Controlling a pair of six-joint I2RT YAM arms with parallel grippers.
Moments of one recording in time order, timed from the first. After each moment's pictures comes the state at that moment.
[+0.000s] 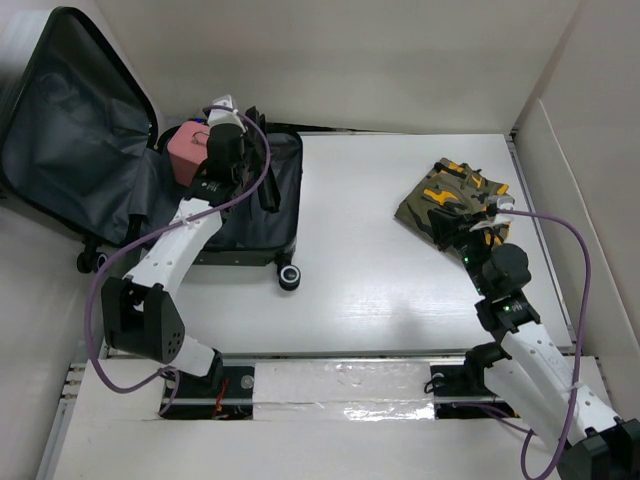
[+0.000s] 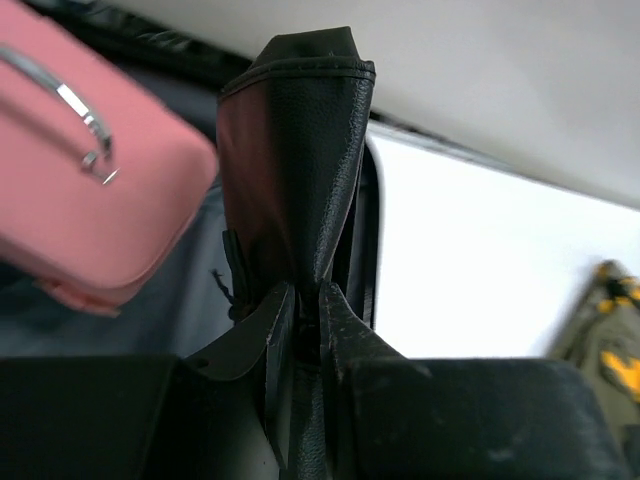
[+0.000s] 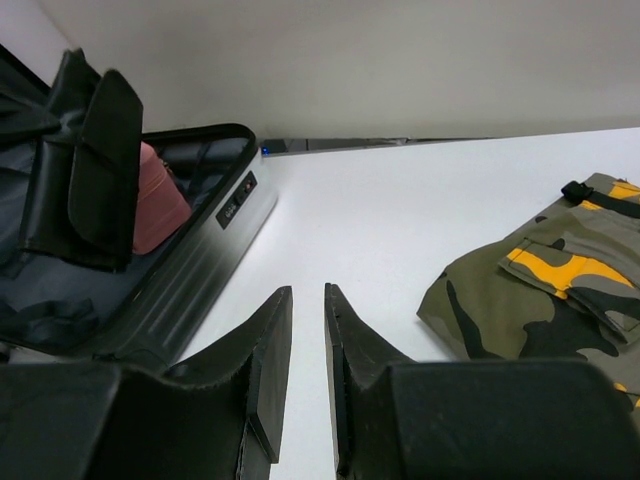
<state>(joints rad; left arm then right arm) -0.29 1.47 1.29 -0.10 -0.20 -0.45 0.32 0.65 0.44 0.35 -0.02 0.33</state>
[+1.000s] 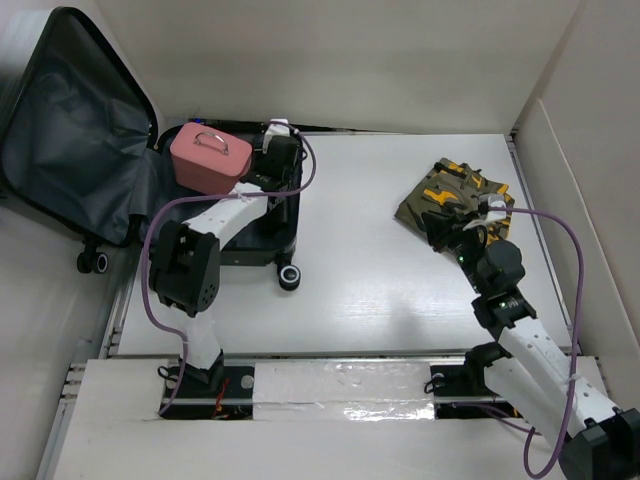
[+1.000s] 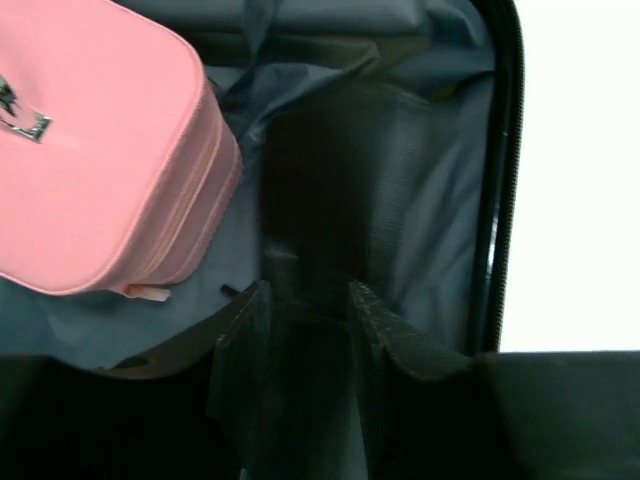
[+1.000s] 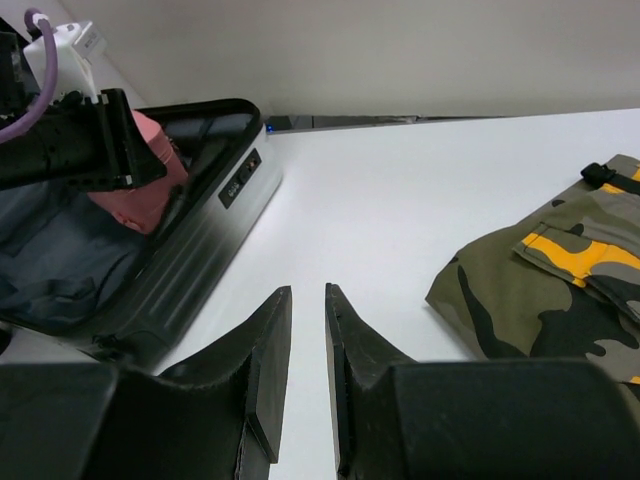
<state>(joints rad) -0.44 1.84 1.42 -0.18 -0.55 -0.22 0.34 0.69 0.44 0.36 -0.03 0.33</state>
